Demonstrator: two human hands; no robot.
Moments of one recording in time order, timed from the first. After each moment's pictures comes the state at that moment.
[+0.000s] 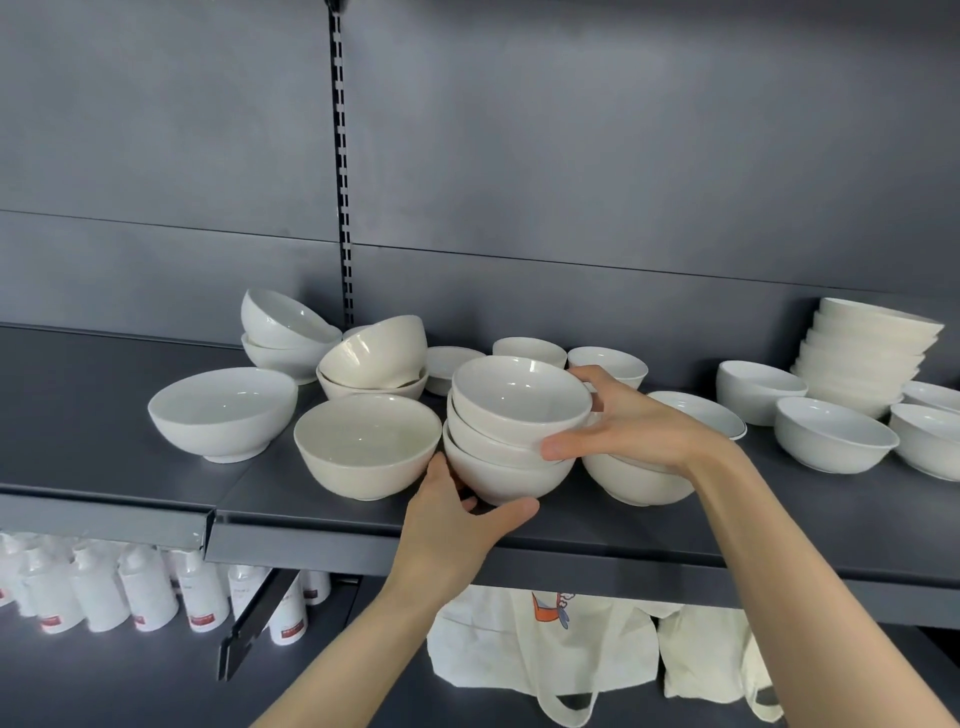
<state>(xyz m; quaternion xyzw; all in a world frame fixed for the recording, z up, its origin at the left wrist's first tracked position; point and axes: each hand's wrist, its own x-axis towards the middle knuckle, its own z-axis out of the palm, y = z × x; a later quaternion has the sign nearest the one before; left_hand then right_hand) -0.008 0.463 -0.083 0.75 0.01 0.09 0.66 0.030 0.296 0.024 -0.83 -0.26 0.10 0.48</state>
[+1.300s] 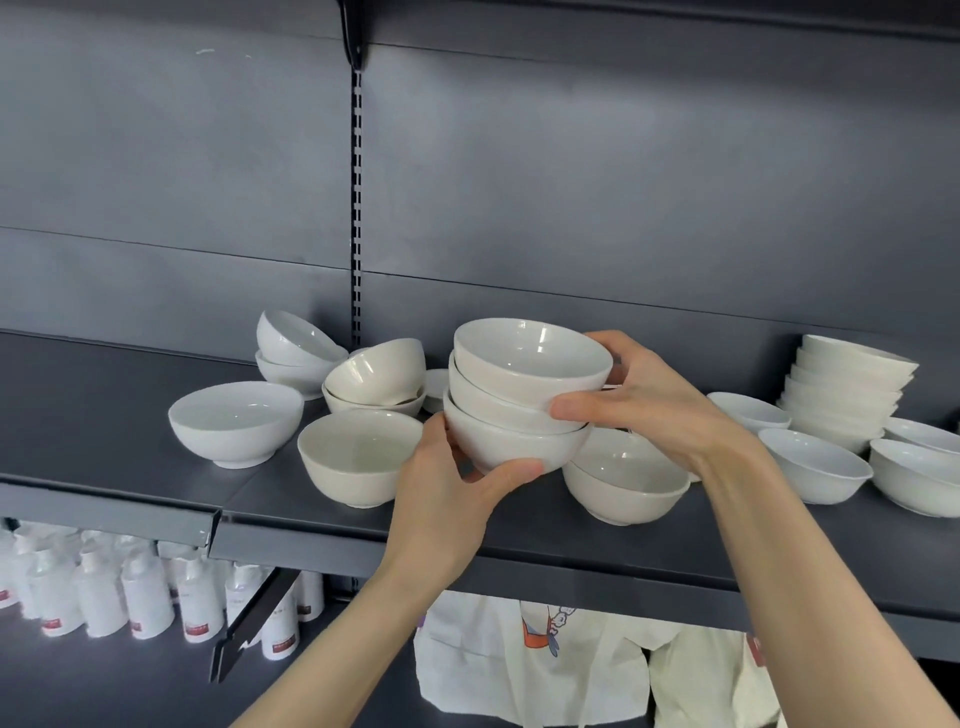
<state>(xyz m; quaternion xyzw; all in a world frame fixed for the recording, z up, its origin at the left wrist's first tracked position) -0.034 0.450 -0.033 0.74 -0.04 0.23 0.63 0.020 0.276 0.052 -0.81 -0.24 -0.01 0.53</state>
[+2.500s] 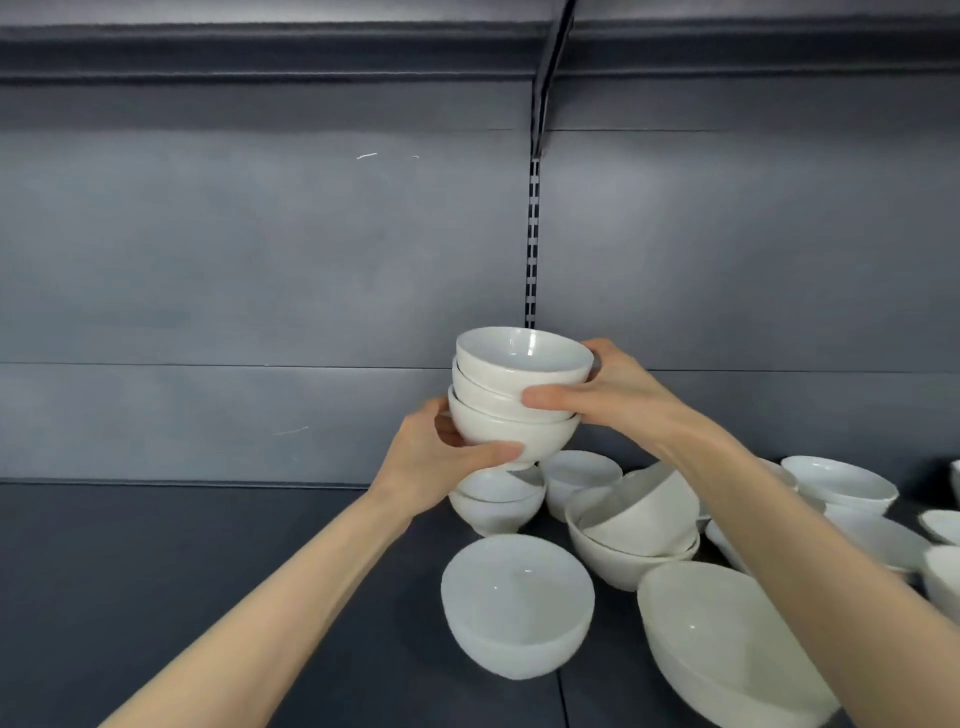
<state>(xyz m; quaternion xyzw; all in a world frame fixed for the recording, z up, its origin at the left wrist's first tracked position) 0.114 0.779 0.038 0.79 -0.10 0.16 0.58 0.133 0.587 0.094 -0.80 -0.26 -0.08 0.54</state>
